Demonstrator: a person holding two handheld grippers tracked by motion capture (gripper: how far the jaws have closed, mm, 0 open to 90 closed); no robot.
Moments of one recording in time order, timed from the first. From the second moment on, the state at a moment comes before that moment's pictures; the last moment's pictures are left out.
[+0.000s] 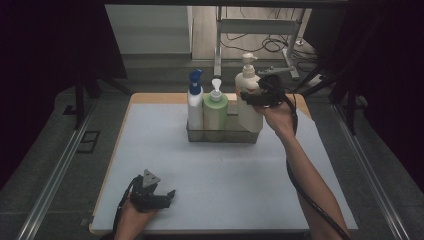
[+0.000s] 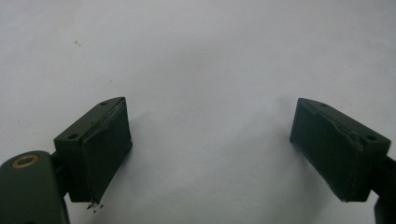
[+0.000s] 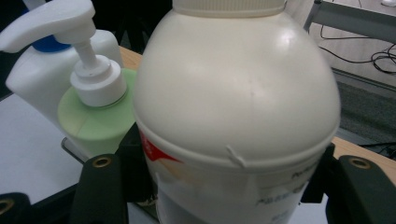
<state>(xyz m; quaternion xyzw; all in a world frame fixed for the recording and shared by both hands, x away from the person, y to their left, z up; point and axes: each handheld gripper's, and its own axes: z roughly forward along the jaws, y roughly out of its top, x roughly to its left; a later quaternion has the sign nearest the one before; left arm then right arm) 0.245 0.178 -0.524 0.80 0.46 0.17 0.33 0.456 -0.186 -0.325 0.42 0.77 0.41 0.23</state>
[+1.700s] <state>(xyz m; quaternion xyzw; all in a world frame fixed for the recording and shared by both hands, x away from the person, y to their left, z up) 0.245 0.178 -0.524 0.80 0.46 0.17 0.33 0.493 -0.172 -0.384 0.42 0.78 0.40 0.23</state>
